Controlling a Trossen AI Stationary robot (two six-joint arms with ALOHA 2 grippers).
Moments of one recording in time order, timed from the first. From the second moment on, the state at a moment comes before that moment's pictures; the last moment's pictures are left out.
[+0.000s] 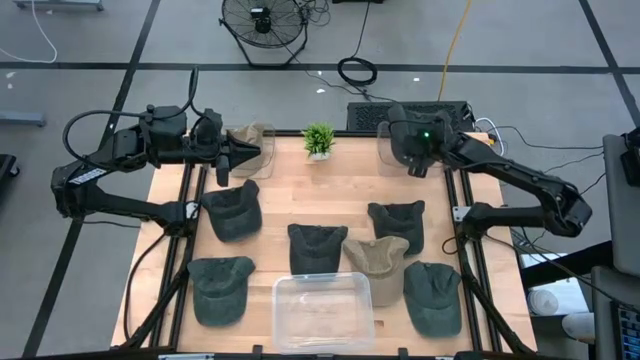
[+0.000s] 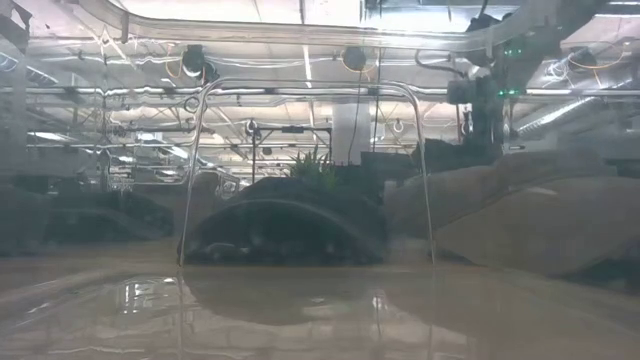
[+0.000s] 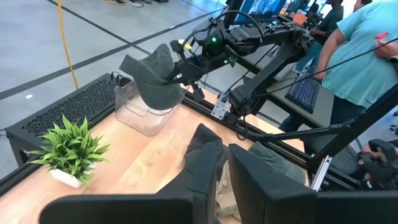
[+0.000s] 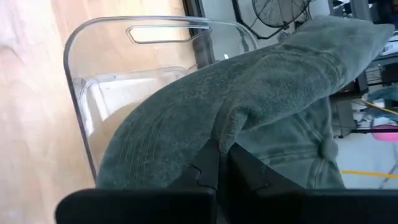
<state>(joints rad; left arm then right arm) 0.22 0.98 1.38 -0.68 0.02 -0.39 -0.75 1.08 0.84 -0.48 0.24 -0.69</state>
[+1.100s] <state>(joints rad) 0.16 0.98 1.38 -0.68 -0.05 -0.48 -0.80 1.05 0.72 -0.34 0.18 -0.74</state>
